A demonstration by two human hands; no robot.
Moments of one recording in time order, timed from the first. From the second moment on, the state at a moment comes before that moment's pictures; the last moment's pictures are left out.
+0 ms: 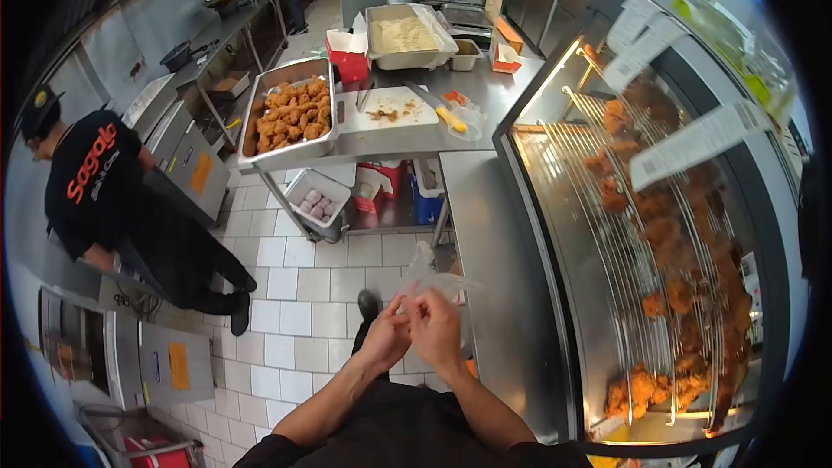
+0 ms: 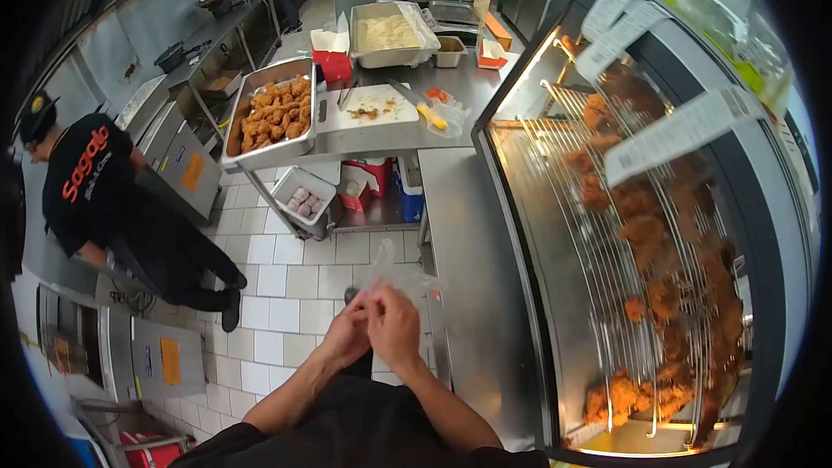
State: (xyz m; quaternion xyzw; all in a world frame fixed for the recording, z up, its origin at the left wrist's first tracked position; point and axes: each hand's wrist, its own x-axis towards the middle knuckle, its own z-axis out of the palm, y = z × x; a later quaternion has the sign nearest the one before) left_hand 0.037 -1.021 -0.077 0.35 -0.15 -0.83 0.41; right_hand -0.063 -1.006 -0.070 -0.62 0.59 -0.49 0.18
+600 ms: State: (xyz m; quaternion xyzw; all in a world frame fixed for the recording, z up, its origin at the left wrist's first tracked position) left_hand -0.014 -1.390 -0.126 0.27 -0.21 -0.93 0.13; right_hand -0.073 -1.307 -0.027 -0.44 0.68 -0.53 0.27
